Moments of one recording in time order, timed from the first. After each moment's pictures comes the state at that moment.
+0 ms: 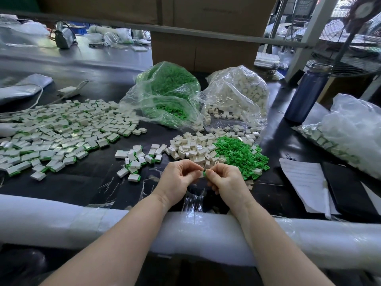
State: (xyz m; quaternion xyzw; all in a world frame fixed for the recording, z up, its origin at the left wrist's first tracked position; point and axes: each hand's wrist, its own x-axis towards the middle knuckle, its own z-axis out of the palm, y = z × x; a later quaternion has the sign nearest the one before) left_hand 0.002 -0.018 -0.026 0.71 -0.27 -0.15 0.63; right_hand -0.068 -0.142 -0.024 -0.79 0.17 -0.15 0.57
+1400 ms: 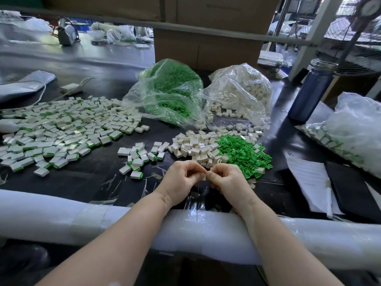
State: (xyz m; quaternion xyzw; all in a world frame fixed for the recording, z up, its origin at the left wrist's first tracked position) left_hand 0.002 -0.016 -0.028 0.75 -0.32 -0.14 0.56; right_hand -0.066 -0.145 -0.024 -0.82 0.15 -0.12 0.54
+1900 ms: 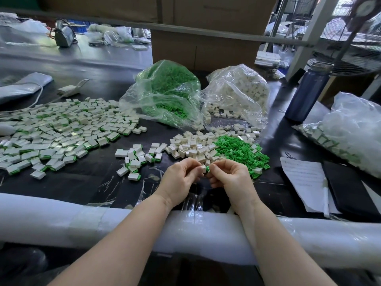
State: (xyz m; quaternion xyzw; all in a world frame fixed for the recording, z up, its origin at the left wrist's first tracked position) left_hand 0.003 -0.021 -0.033 0.76 -0.30 -0.11 0.56; right_hand -0.071 -0.148 -0.025 -0.68 0.15 -0.20 0.69
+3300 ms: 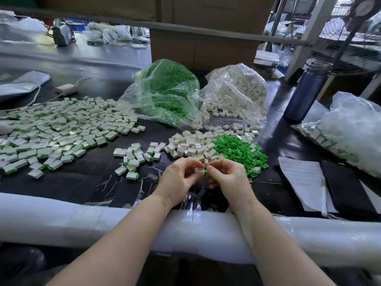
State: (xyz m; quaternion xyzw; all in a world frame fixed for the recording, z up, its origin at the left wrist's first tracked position) left_hand 0.002 -0.021 -0.034 0.76 -0.32 -0.10 0.55; right_hand -0.068 -0.145 -0.026 -0.71 0.16 -0.20 0.66
